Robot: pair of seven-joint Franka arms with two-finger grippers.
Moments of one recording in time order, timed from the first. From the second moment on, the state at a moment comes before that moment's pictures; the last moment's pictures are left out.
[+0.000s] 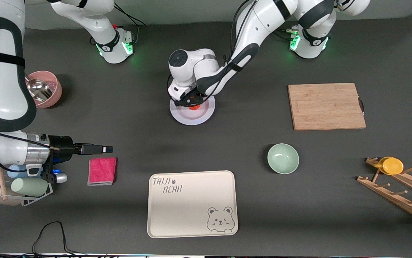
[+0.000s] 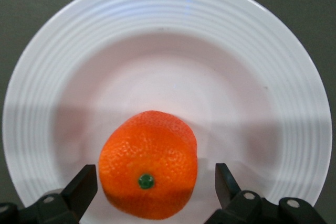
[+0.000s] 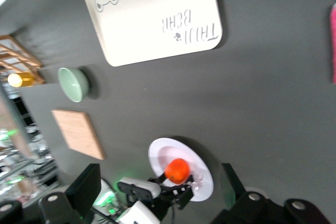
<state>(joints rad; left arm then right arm) -0.71 0.82 -0.46 -1.54 0.41 2.21 -1.40 0.05 0.46 -0.05 -1.46 0.71 1.65 0.03</state>
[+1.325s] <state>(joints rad) 0.16 0.15 -0.48 -1.49 0.09 1.46 -0.47 0.06 0.41 -0.13 -2.18 1.42 1.73 -0.76</state>
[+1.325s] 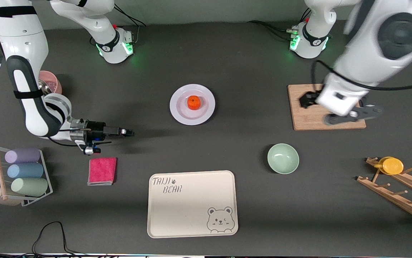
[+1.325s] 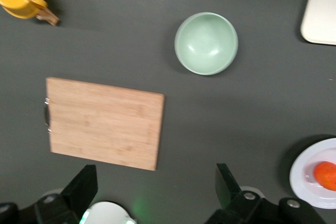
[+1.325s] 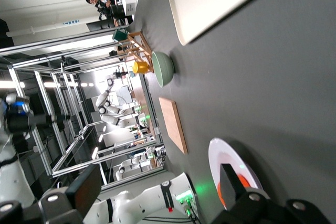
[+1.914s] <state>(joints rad) 0.10 0.10 -0.12 -1.48 0.04 1.47 -0.12 0.15 0.34 -0.13 -2.48 1.55 1.81 -1.10</state>
